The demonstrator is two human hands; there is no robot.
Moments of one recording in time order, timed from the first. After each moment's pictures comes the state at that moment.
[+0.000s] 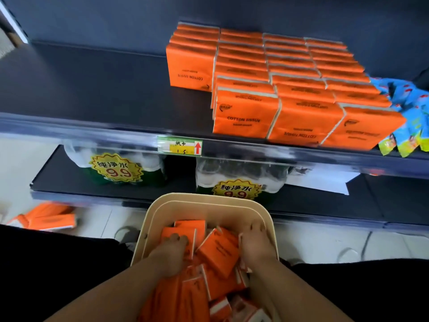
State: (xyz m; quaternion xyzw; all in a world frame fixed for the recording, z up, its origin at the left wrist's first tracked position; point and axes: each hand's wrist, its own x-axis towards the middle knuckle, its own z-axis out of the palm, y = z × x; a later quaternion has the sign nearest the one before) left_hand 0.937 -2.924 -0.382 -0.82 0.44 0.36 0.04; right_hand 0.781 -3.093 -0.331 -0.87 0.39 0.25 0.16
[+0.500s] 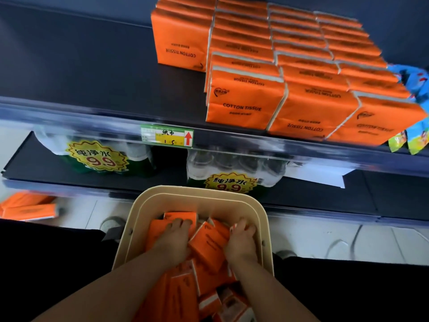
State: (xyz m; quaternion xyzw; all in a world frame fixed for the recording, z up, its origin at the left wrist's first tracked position) left_hand 0.925 -2.958 -0.402 -0.84 0.40 0.36 -0.05; right_hand 0.791 -3.081 -0.384 -0.76 0.56 0.17 0.28
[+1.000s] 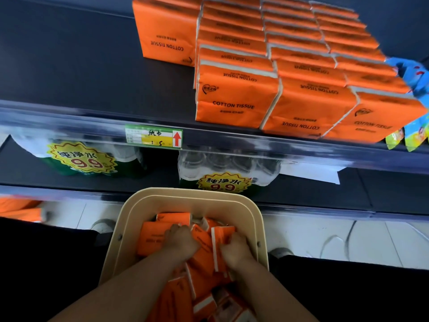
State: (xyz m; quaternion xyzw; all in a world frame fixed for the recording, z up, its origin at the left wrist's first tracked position) left_hand 0.906 -3.002 -0.412 -0.88 0.24 0.41 -0.04; right_hand 0.779 -3.090 -0.405 -0.68 0.56 0.20 0.44
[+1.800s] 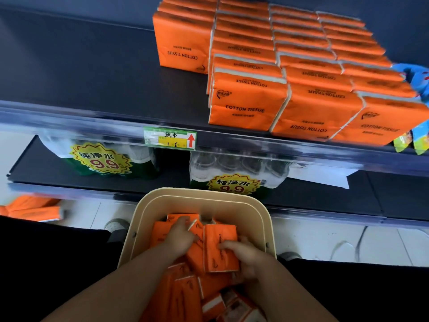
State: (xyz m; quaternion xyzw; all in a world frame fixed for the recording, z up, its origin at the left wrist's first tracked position) left_hand 0.928 -2.980 -0.407 -0.82 0.09 0.47 -0.31; right_hand 0.778 -3.096 -0.392 -0.40 0.58 0.19 0.68
